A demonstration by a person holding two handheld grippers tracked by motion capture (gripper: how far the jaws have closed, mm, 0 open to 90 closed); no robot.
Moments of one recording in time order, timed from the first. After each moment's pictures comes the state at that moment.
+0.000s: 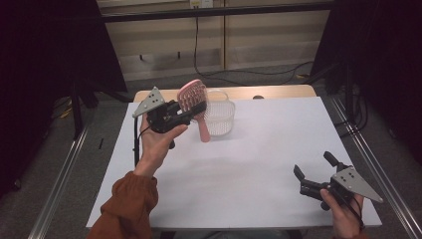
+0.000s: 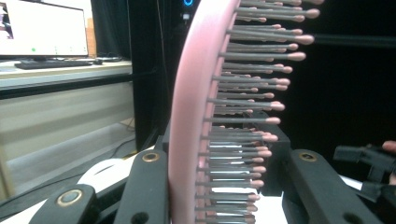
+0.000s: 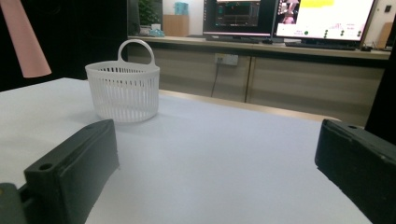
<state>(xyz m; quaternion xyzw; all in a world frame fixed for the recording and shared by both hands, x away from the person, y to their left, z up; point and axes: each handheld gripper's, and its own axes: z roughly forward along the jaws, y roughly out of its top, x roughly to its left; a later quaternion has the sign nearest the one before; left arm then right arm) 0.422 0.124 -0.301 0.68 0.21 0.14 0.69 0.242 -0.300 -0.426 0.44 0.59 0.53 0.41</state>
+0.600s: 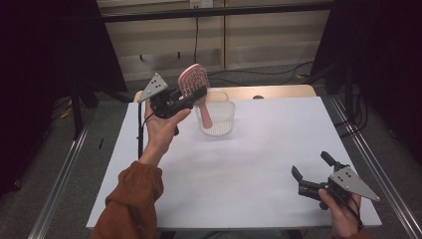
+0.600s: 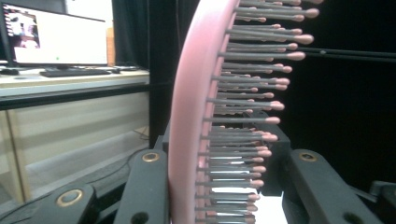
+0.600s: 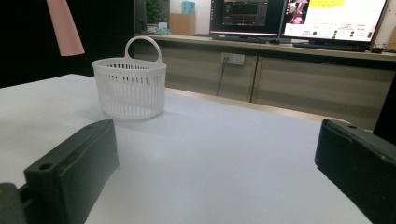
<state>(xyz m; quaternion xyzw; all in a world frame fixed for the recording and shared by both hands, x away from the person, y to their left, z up) 0.452 0.113 -0.292 0.67 0.23 0.17 0.69 0.245 -0.298 -0.430 0.43 0.60 0.53 0.41</state>
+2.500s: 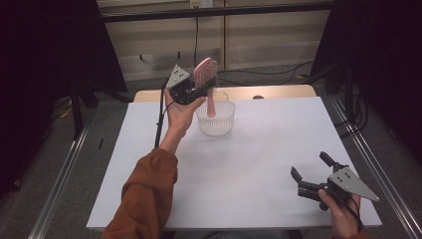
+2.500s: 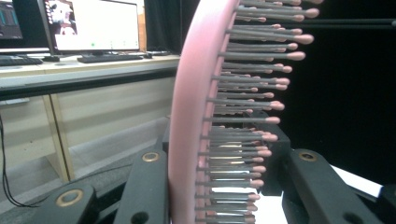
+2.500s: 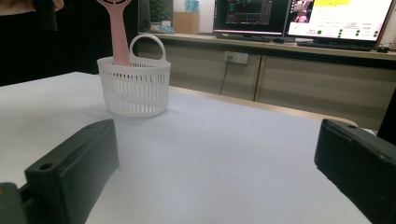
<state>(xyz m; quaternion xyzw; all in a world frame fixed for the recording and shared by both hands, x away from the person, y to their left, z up) 0.511 0.072 -0.323 0.69 0.26 0.21 0.64 0.244 -0.297 -0.430 0.43 0.61 0.54 0.40</state>
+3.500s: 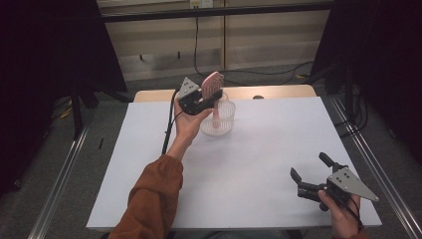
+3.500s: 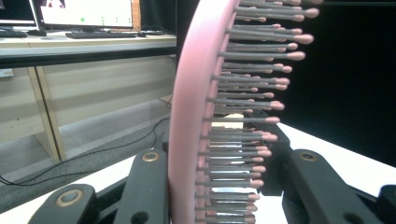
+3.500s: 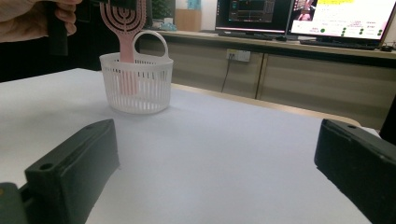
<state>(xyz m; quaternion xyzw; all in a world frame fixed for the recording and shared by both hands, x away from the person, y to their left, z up) 0.510 0.056 -0.362 0.70 0.28 0.19 0.63 0.243 -0.296 -0.430 0.42 0.61 0.53 0.40</state>
